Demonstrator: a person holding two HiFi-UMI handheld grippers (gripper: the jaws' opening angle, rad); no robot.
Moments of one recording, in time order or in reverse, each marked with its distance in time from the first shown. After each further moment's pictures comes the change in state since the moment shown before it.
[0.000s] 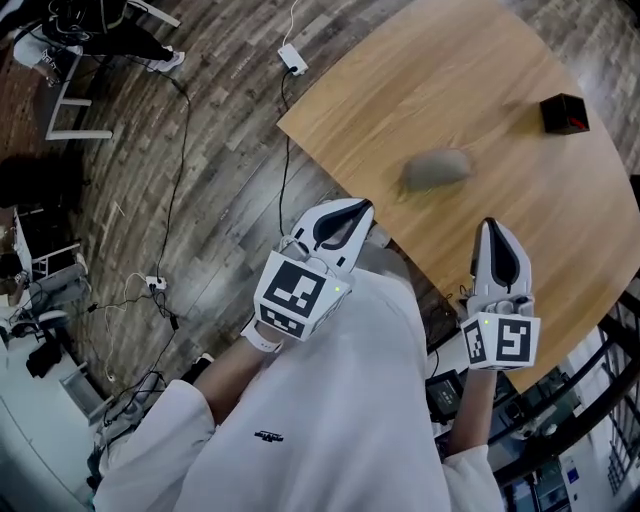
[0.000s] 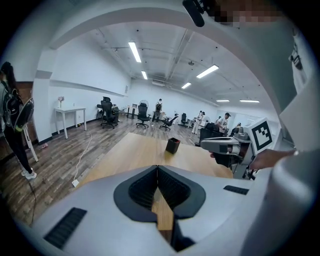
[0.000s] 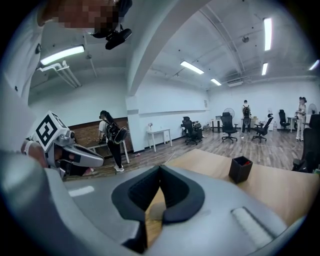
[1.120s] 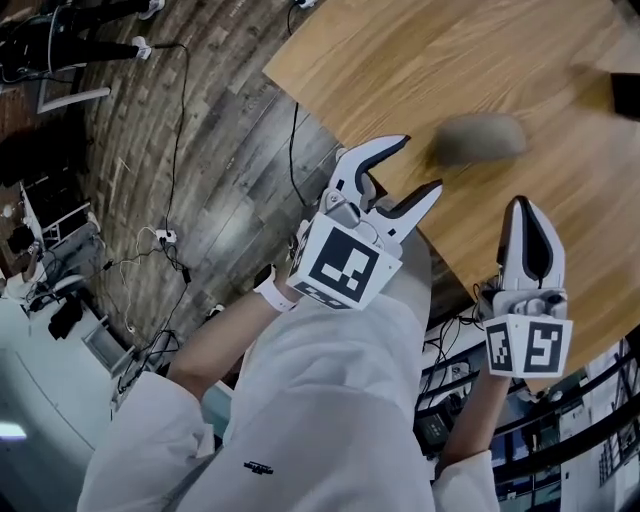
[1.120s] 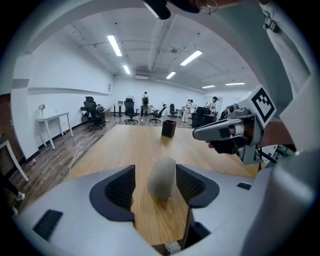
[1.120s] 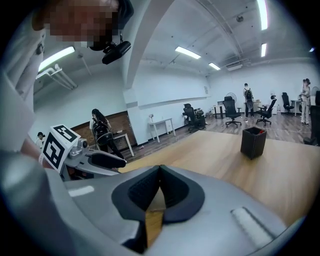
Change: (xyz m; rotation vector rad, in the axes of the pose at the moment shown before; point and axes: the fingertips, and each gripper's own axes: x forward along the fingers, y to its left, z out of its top) left arm 0.123 0.014 -0.095 0.188 0.066 -0.068; right arm 0.064 -0.018 -0.112 0.103 0.092 0.055
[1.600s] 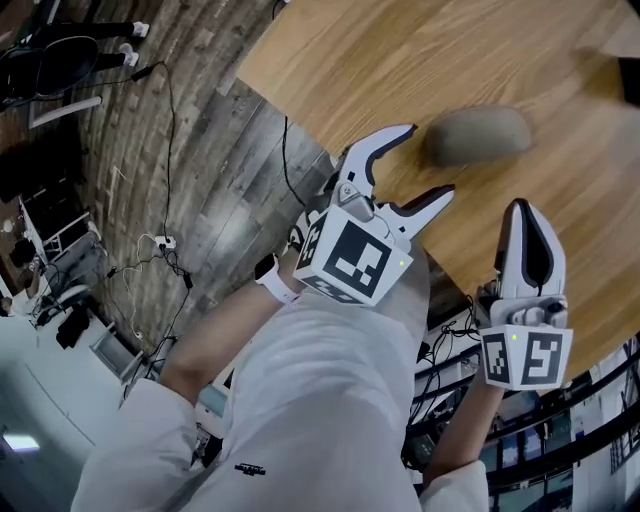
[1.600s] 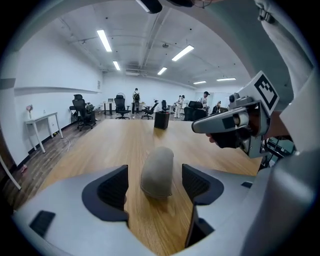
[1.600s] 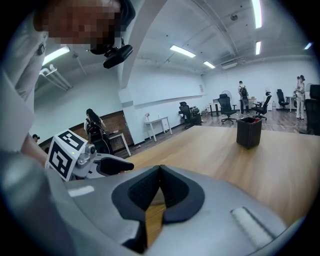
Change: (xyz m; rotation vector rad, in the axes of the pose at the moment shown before) left arm 0.049 -0.011 -0.017 0.056 0.040 -0.093; right arm 0.007 -0.016 -0.015 0.039 0.020 -0.044
